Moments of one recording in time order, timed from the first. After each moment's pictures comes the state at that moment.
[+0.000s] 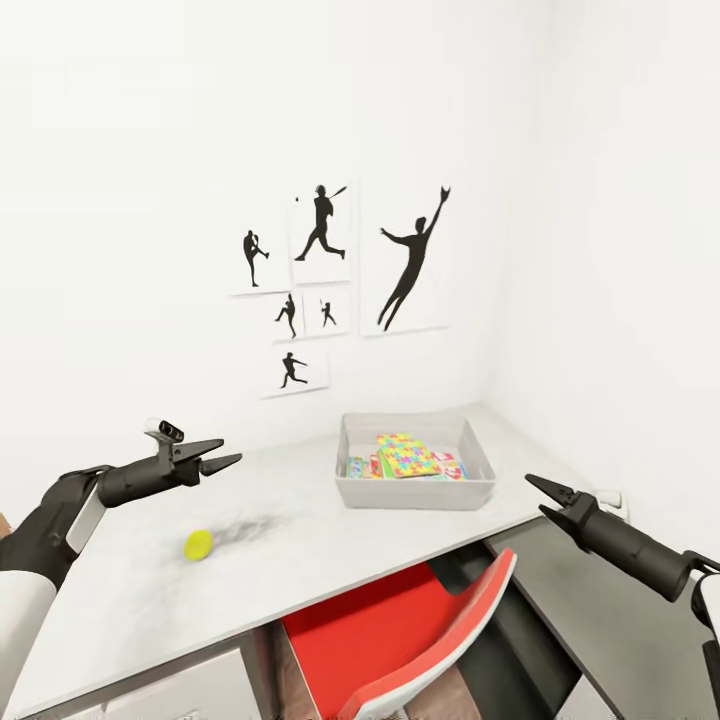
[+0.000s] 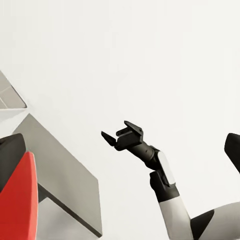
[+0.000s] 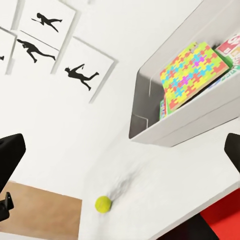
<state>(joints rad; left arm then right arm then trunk) -0.77 0.37 0.06 -0.80 0.40 0.91 -1.57 -0.26 -0.18 -0.46 -1.58 -1.03 1.04 0.24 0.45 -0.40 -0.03</state>
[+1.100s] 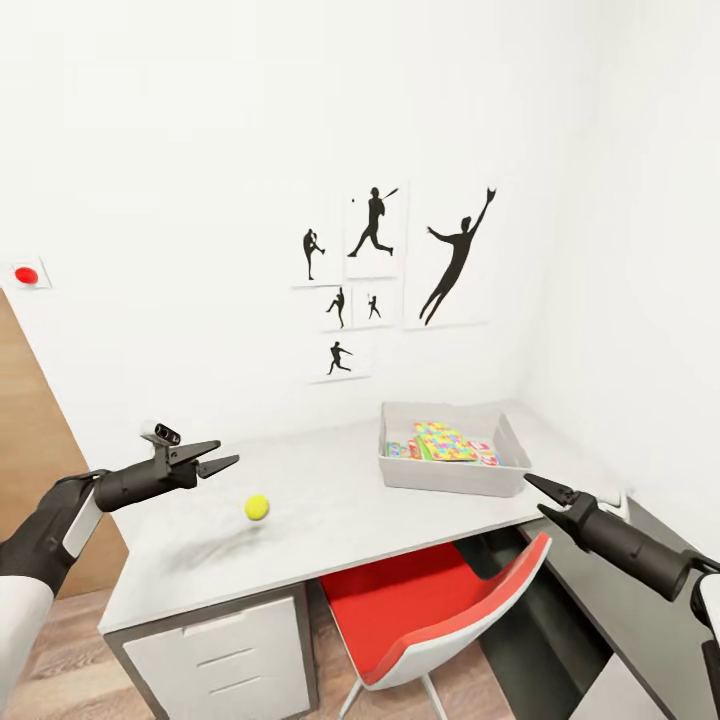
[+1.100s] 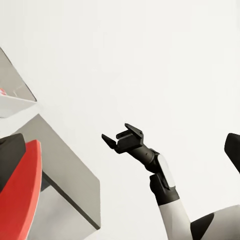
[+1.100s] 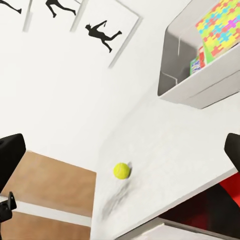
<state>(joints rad) -0.76 0.37 0.08 -0.79 0.41 0.91 -1.57 -0.26 -0.18 -0.46 -1.58 -1.04 1.04 0.24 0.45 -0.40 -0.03</state>
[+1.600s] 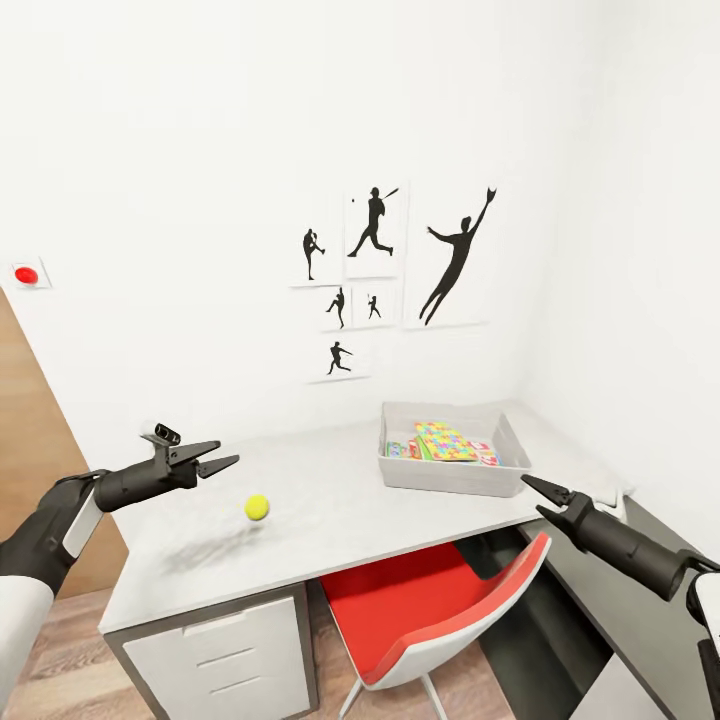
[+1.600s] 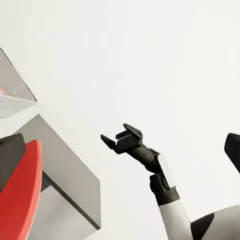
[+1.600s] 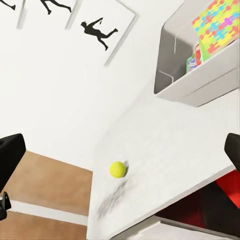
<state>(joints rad) -0.76 0.37 0.08 -0.79 0.41 0.90 -1.57 -0.26 -0.18 -0.45 -1.58 -1.03 1.04 0.23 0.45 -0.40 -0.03</state>
